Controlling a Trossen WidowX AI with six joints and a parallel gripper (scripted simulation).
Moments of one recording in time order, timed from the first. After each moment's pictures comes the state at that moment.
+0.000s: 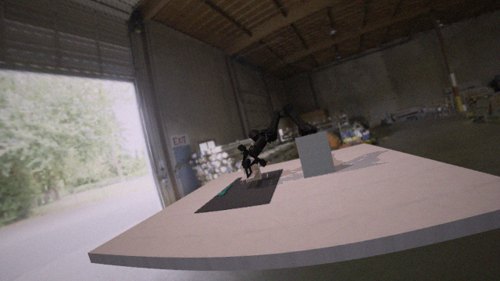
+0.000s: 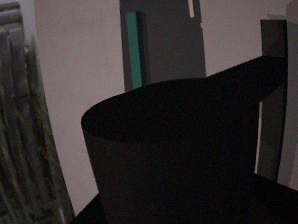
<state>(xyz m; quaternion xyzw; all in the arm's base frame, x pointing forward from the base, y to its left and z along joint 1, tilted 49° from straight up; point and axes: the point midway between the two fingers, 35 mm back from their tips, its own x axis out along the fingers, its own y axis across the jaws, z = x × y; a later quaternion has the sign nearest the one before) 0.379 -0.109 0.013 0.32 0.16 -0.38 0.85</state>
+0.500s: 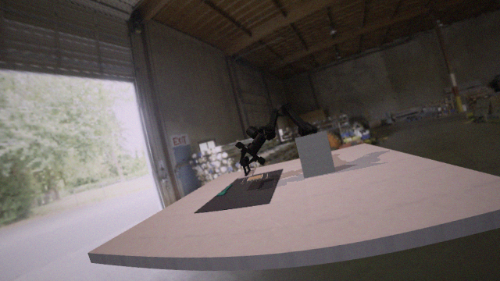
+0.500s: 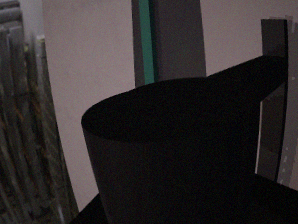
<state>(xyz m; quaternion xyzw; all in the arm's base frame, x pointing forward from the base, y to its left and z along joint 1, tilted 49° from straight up) 0.382 -0.076 0.002 0.32 0.16 -0.38 0.85</state>
